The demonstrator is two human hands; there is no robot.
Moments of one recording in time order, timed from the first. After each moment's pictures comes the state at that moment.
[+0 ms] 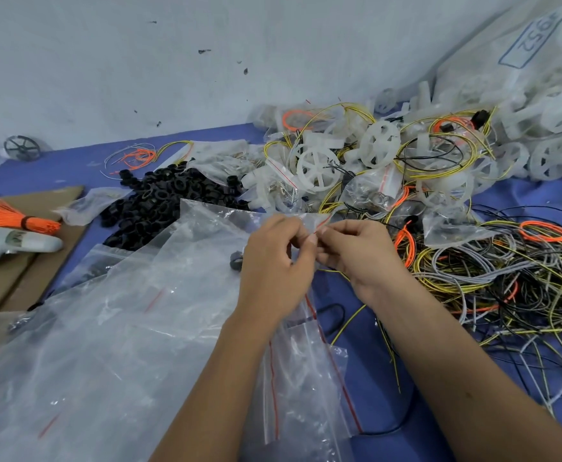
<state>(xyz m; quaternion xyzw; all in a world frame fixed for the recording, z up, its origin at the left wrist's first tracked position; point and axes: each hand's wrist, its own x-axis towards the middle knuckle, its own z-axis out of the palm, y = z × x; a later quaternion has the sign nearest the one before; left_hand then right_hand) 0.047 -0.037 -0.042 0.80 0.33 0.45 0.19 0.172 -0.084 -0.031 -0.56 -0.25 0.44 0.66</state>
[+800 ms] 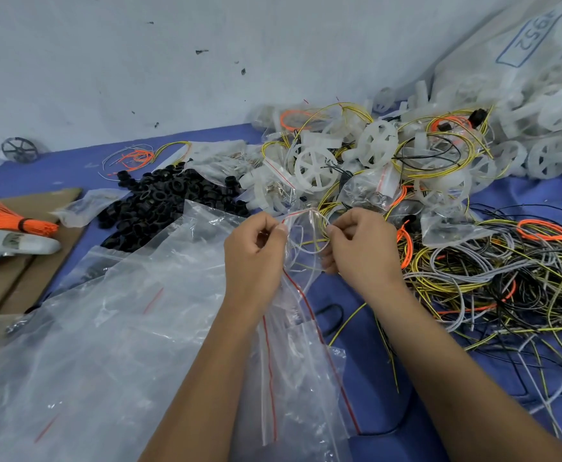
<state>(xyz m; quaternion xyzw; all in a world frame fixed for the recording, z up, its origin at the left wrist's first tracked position) 0.039 -0.029 -0.041 0.67 0.37 0.49 0.42 0.183 -0.081 -0.043 -0.72 -0.39 0.18 0.54</state>
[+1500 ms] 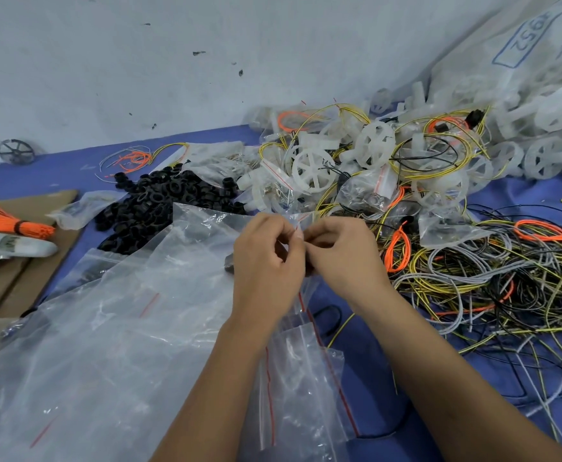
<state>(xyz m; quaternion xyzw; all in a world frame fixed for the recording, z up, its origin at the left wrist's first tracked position) 0.048 -0.035 -0.042 0.77 0.35 0.49 0.19 0.164 -0.082 -0.039 -0.64 -0.42 0.29 0.58</state>
